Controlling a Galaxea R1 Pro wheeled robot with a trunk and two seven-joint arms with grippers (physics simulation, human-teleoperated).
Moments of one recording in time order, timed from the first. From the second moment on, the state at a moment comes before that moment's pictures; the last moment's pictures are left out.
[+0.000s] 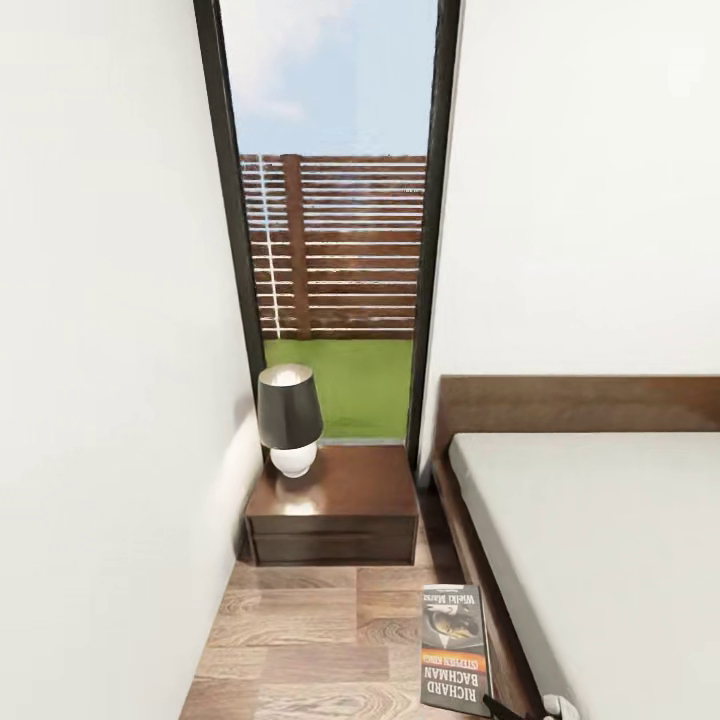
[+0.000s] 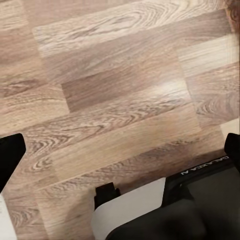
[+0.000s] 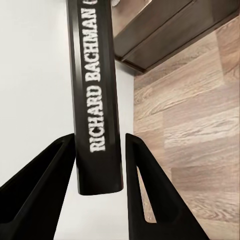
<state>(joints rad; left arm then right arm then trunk) -0.33 0.07 -0.06 -0.02 -0.15 -0.19 -0.27 -0.33 -0.23 0.27 -0.13 -0.89 -0.01 1.02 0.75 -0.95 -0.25</state>
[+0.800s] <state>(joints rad) -0.33 0.07 -0.06 -0.02 -0.15 -0.19 -0.27 -0.33 -0.23 0.27 -0.13 -0.89 -0.01 1.02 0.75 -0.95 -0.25</state>
